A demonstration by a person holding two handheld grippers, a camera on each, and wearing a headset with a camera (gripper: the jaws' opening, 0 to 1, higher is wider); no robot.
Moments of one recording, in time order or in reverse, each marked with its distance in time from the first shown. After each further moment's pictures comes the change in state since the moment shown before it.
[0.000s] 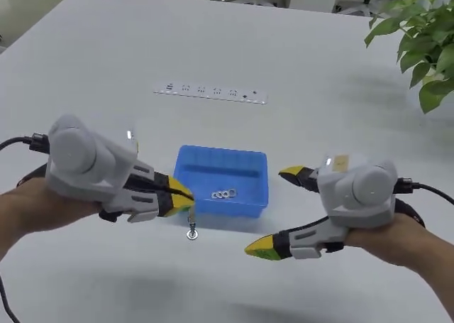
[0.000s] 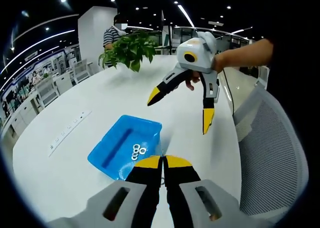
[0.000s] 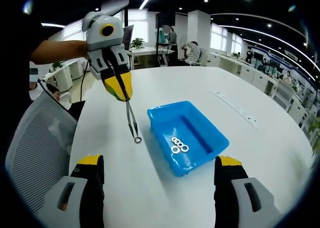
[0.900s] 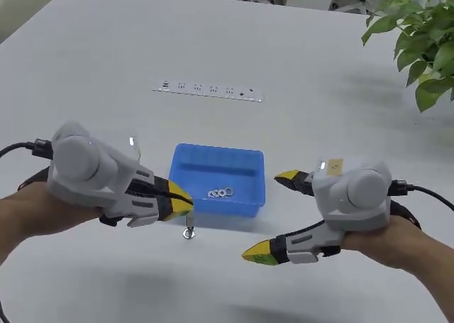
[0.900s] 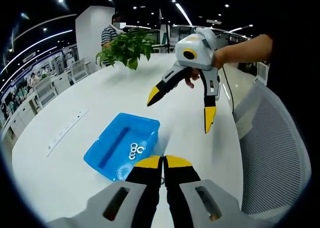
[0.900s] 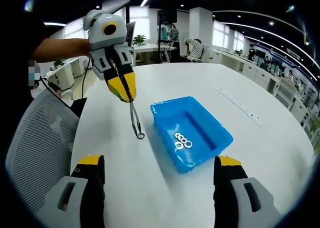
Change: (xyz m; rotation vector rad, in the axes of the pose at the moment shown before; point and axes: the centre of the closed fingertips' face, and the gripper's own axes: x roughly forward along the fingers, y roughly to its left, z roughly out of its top) left arm 0.009 -0.003 -0.004 0.013 0.013 -0.014; right arm 0.001 0.005 -0.007 0.000 0.027 0.020
